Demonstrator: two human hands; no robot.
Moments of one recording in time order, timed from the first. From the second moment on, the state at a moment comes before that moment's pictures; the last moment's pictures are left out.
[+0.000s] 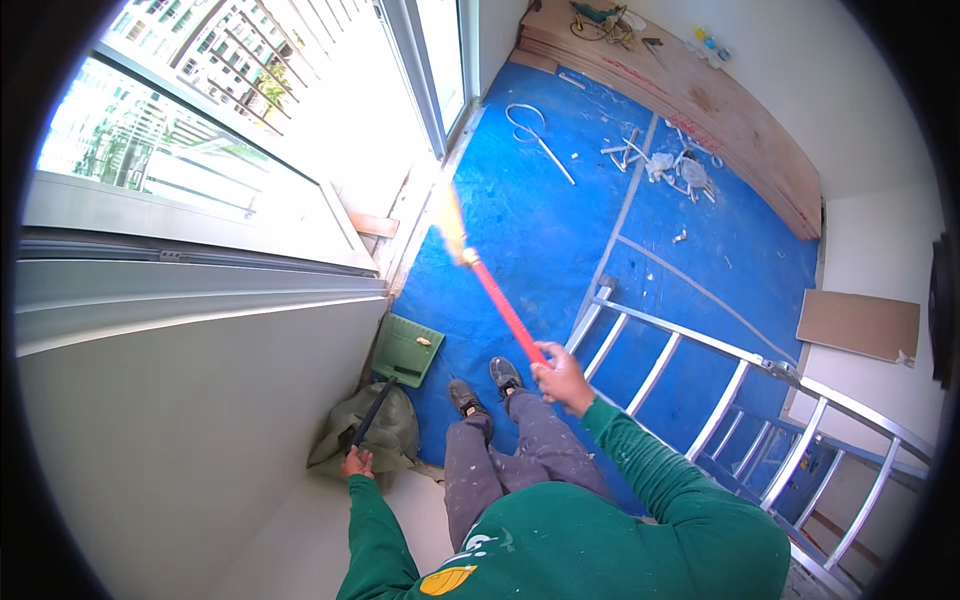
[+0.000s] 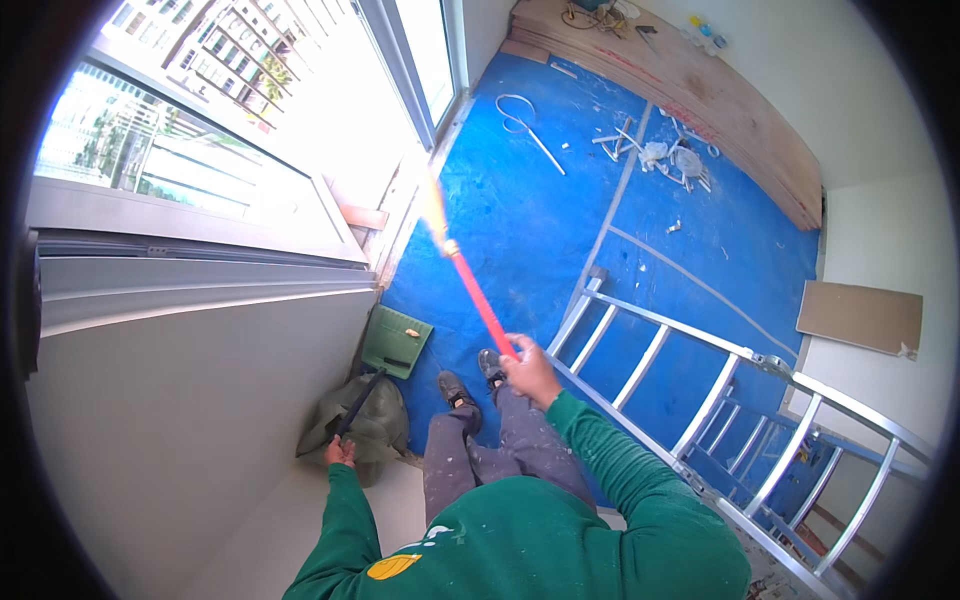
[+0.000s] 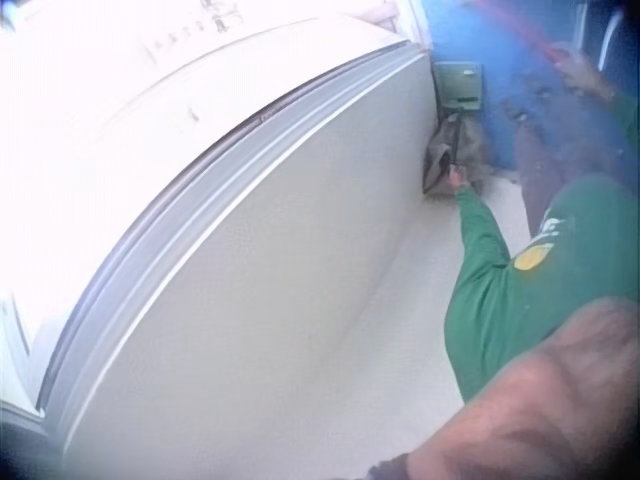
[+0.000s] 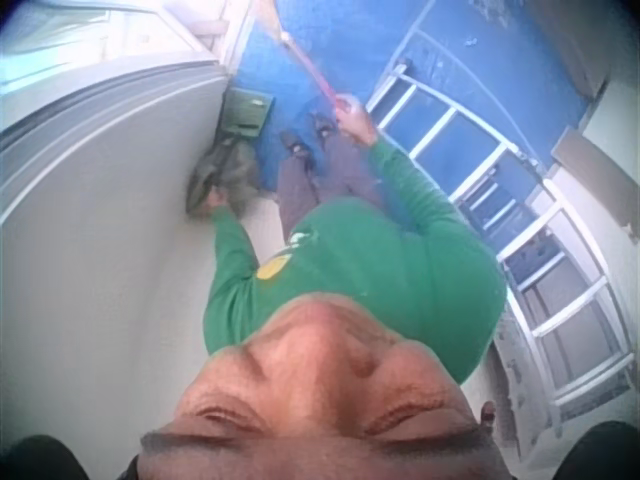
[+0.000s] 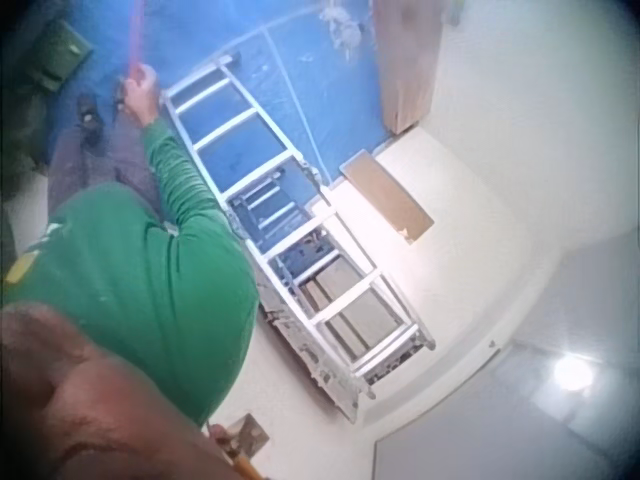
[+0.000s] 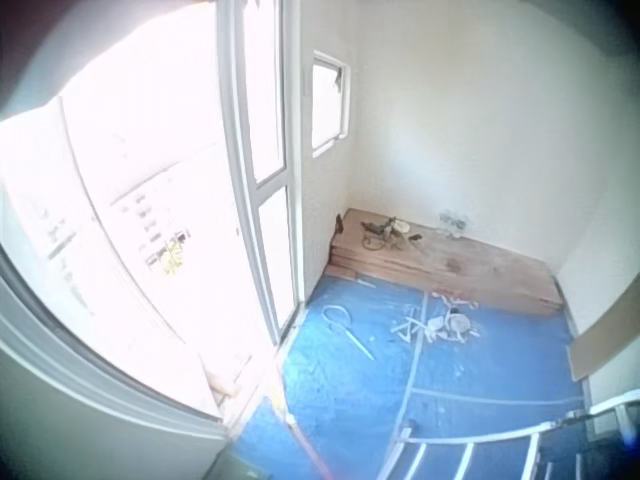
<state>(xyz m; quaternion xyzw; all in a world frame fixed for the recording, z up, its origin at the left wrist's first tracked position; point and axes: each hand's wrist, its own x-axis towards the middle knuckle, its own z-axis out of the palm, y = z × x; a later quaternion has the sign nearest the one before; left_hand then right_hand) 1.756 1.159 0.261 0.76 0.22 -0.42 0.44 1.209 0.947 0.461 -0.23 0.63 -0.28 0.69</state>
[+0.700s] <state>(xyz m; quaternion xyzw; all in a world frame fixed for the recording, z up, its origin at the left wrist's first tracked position) 1.726 1.171 0.373 0.90 0.22 -0.36 0.14 1.157 0.638 0.253 -0.01 0.74 -0.35 0.57</state>
